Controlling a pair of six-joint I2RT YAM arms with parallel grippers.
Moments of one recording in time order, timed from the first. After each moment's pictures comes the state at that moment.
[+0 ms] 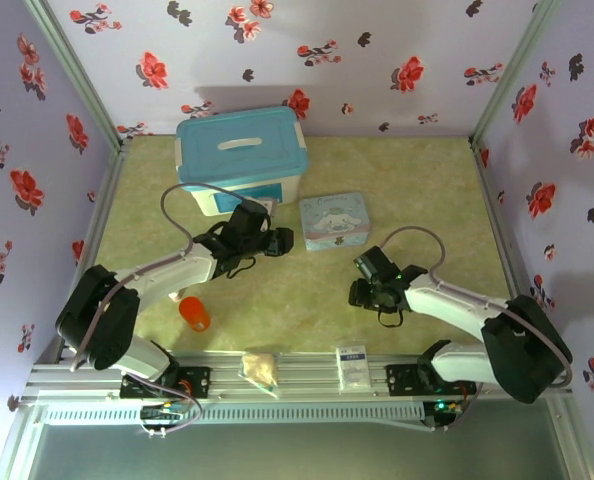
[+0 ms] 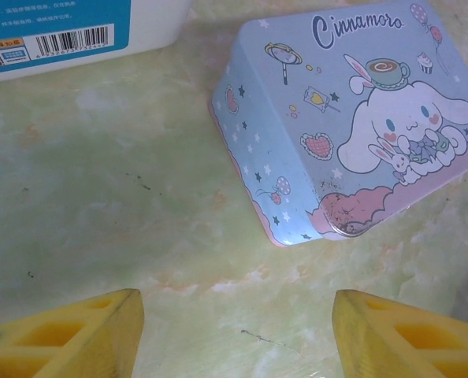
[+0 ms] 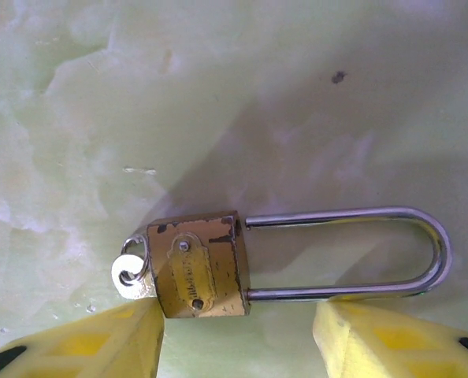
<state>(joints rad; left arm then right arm) -0.71 1.49 0.90 -0.13 -0.02 -0.50 0.65 1.26 0.54 -0.52 0.04 0.78</state>
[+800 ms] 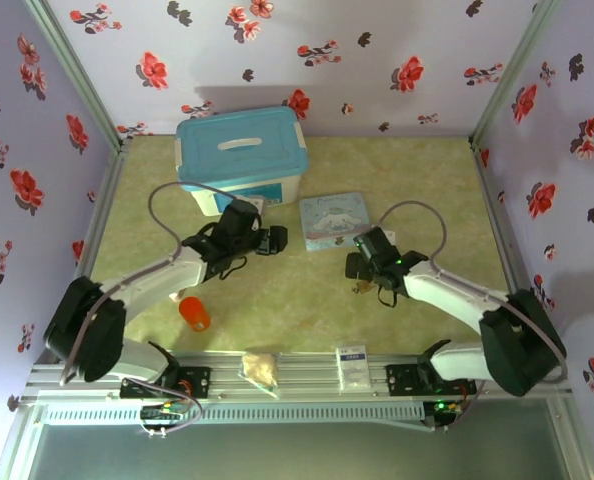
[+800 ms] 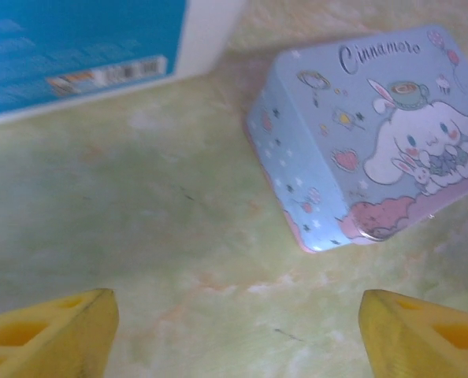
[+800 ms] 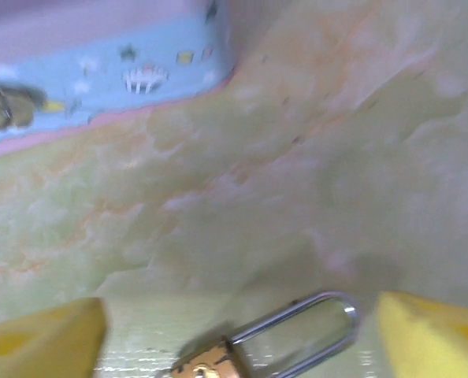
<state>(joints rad) -0.68 1.39 0.86 -0.17 -0.10 -0.44 0.58 1.27 0.66 -0.44 0.28 0.59</state>
